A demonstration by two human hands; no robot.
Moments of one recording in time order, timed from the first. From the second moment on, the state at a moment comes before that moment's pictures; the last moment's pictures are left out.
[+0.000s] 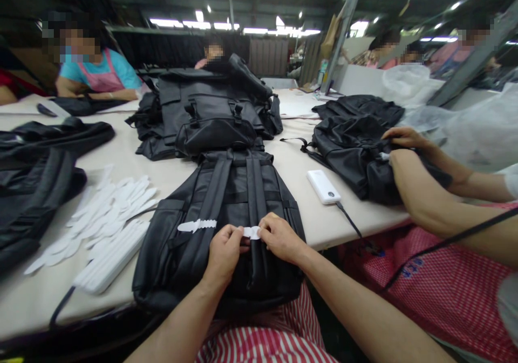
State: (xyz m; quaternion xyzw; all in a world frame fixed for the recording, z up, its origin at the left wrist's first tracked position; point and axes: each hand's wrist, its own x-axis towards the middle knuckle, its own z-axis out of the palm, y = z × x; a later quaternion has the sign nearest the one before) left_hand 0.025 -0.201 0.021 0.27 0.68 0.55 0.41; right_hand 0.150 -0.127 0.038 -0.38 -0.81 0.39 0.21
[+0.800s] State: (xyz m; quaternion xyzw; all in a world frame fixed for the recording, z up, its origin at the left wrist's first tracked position) left_hand 0.024 -0.204 0.012 0.33 0.68 0.57 0.32; right_hand 0.154 -0.126 0.033 -0.44 -0.77 0.38 0.27
